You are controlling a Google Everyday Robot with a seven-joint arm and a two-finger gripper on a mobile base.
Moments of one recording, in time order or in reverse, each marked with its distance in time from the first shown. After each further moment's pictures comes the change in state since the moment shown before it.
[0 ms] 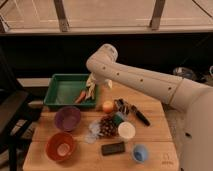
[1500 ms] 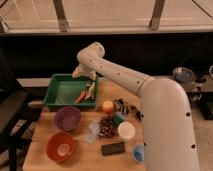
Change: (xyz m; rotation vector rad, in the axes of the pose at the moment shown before) arm 0.062 -0.092 0.072 0.179 0.011 -0.094
